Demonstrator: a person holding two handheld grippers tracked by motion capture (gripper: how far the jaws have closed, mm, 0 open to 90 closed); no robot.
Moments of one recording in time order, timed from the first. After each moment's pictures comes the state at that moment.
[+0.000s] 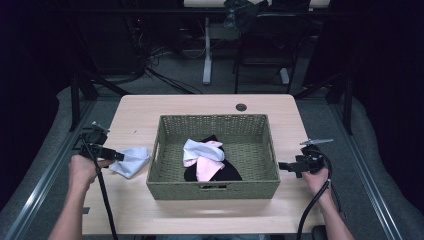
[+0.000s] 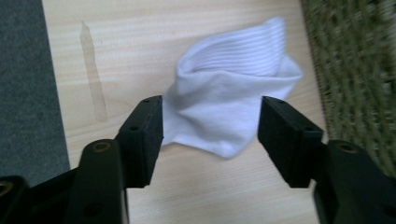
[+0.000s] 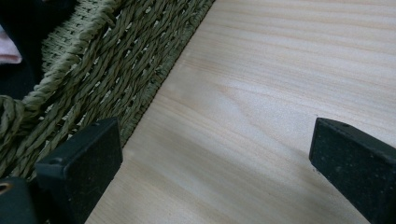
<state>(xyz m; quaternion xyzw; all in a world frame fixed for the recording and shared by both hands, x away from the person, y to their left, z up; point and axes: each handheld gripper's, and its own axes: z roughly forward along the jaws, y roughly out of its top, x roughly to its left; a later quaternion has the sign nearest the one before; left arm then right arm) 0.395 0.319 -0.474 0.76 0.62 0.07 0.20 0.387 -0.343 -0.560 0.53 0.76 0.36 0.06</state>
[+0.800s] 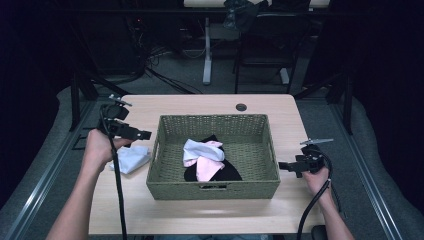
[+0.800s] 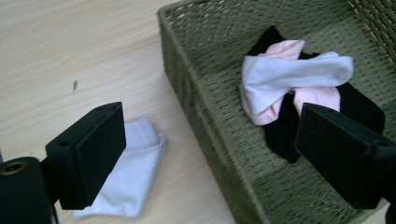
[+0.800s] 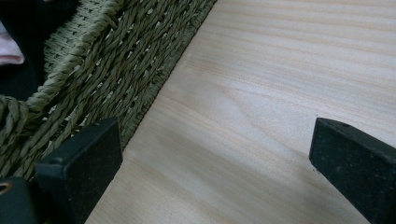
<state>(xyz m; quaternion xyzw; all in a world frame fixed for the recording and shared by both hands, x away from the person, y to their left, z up) 0.402 0.227 -0.380 0.81 0.50 0.09 0.28 0.388 -0.343 -0.559 0.53 0.76 0.36 0.06</state>
